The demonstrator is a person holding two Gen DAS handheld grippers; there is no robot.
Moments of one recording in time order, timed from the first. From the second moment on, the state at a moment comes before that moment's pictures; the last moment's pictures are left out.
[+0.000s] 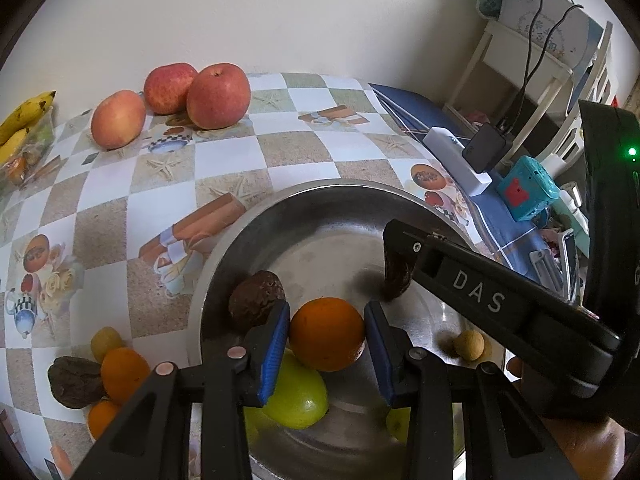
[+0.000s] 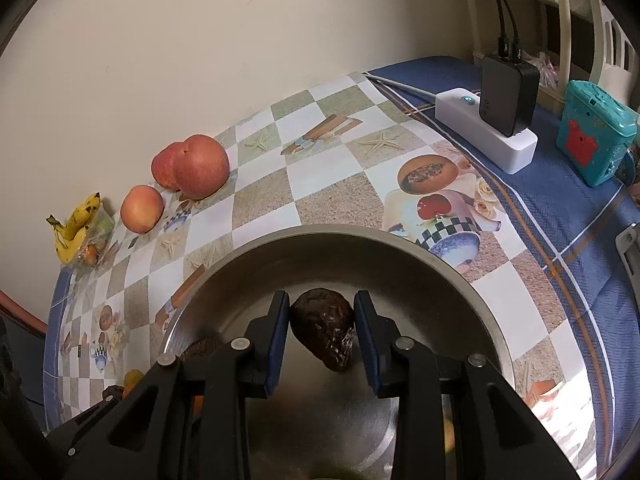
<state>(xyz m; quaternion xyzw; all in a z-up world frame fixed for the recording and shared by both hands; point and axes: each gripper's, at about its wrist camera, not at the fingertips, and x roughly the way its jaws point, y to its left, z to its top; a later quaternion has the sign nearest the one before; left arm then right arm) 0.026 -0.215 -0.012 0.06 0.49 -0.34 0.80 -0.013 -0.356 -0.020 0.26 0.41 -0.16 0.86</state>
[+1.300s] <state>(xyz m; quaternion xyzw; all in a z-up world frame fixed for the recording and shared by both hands) 0.048 -0.048 -0.004 -0.09 0.55 -0.09 0.82 -0.049 -0.272 0.006 0.23 0.47 -0.15 0.84</state>
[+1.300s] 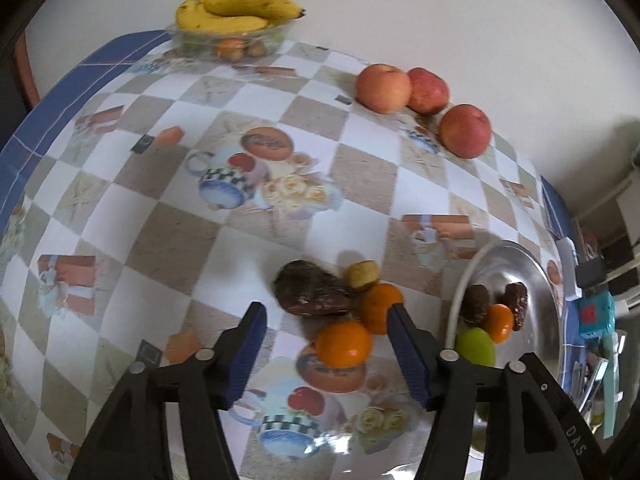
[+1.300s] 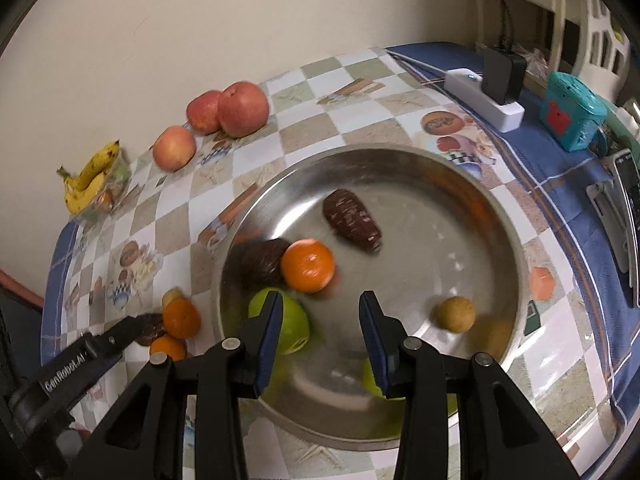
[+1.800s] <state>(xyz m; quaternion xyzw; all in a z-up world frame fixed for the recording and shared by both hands) 0.060 -0.040 -0.007 -0.07 0.55 -0.06 0.83 -0.039 -0.265 -0.005 0.17 0.48 -0.18 0.84</state>
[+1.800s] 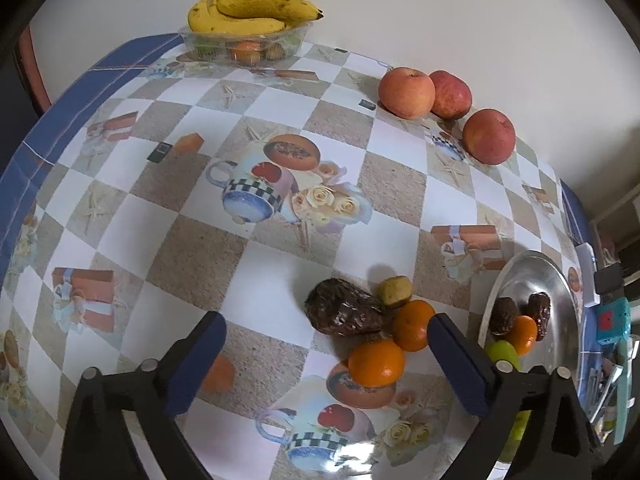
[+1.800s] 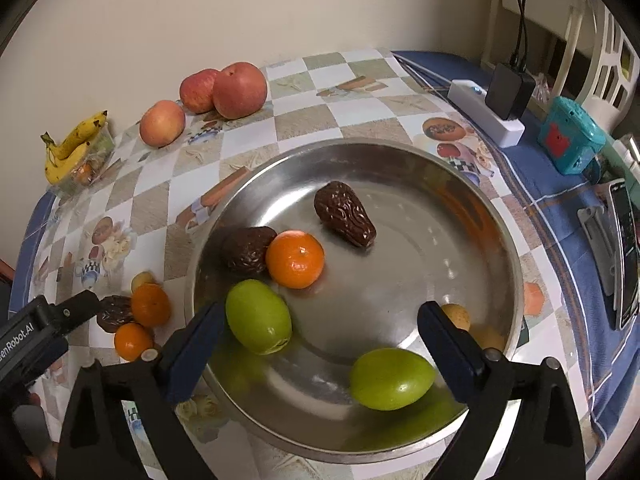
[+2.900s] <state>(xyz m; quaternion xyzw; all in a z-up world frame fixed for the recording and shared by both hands) 0.094 0.051 0.013 -0.14 0.50 0.04 0.85 0.032 -0.186 0.014 0.14 0.47 -0.07 0.87</state>
